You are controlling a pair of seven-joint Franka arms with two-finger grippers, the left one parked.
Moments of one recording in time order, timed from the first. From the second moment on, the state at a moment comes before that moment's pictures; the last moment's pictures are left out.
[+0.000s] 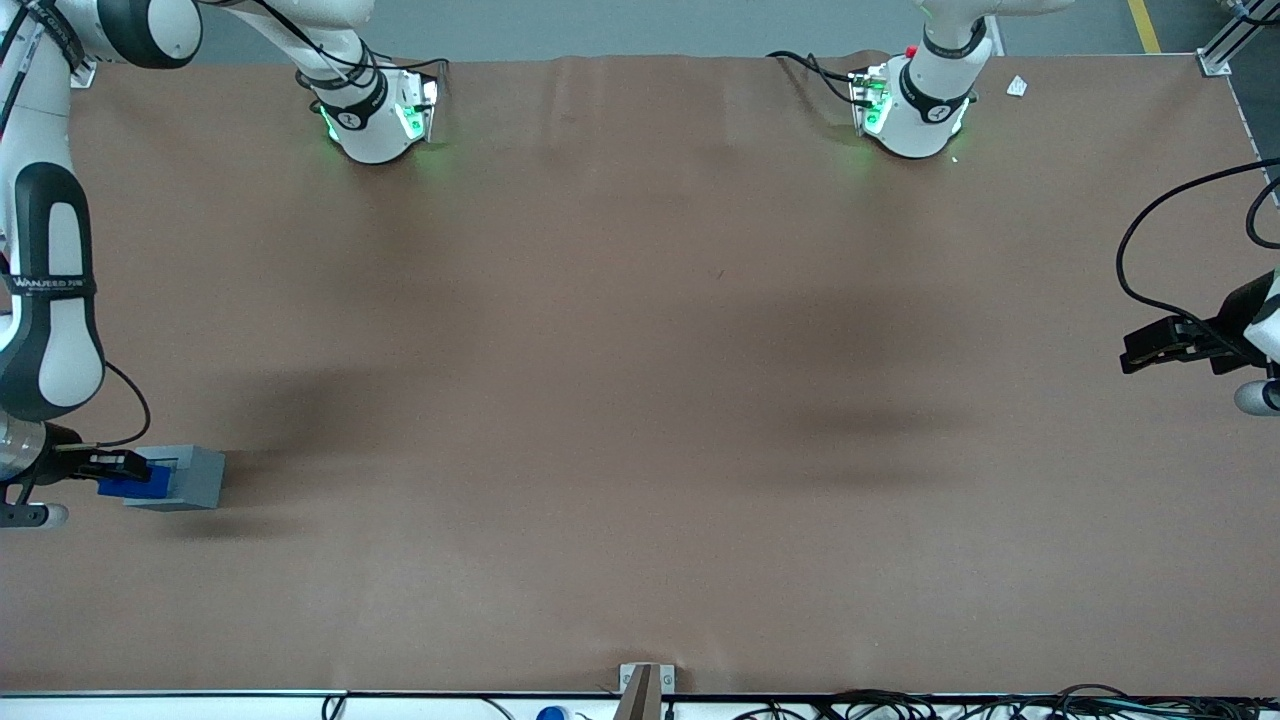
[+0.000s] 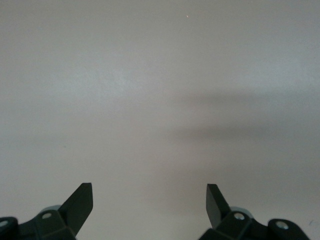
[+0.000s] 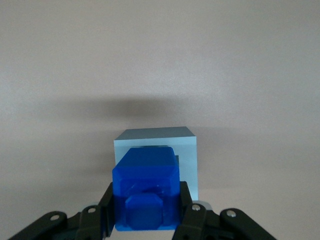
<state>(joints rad) -0.20 0.67 -0.12 -1.41 0.08 2.10 -0.34</state>
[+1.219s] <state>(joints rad) -0.20 0.65 -0.13 -1.47 0.08 2.15 -0.35</state>
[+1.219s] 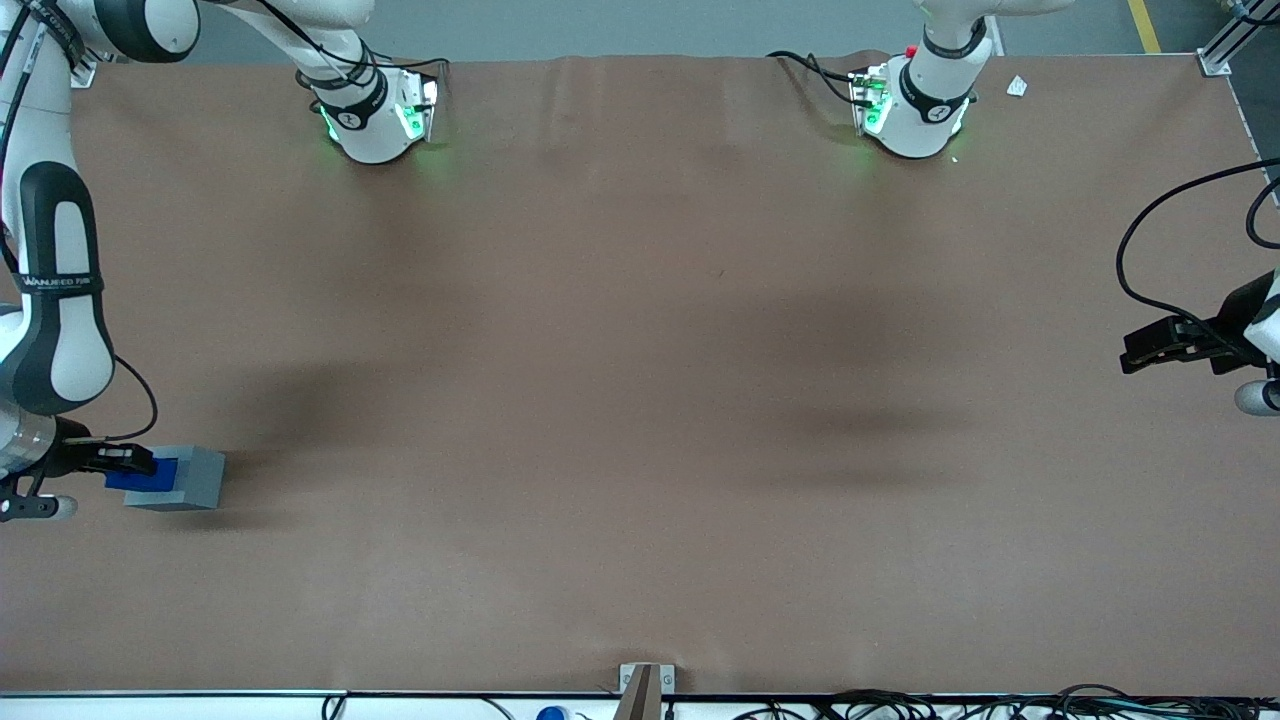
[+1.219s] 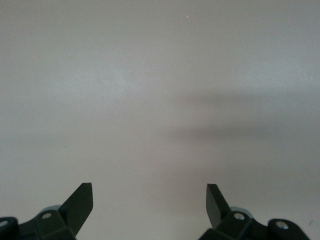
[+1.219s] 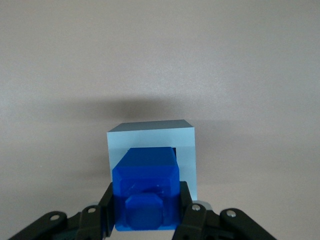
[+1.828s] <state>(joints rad) -0.20 0.65 -0.13 -1.48 0.08 2.15 -0.35</state>
